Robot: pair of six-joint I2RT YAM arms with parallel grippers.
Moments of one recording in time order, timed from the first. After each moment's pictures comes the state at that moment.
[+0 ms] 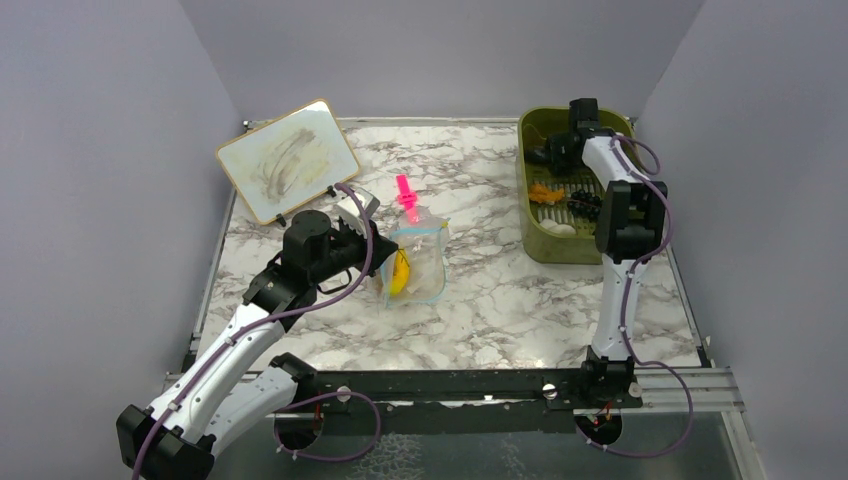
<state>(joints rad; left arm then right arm) -0.53 0.82 0.74 -0.25 0.33 -0.19 -0.02 2.33 1.96 -0.57 0.12 1.42</state>
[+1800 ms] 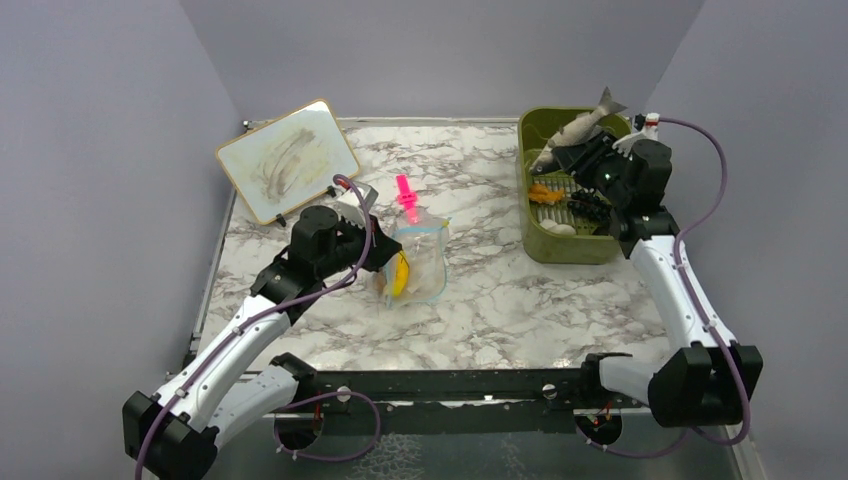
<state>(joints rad) -0.53 0.88 0.74 -0.24 0.31 -0.36 0.02 1.19 1.01 0.00 -0.24 0.65</state>
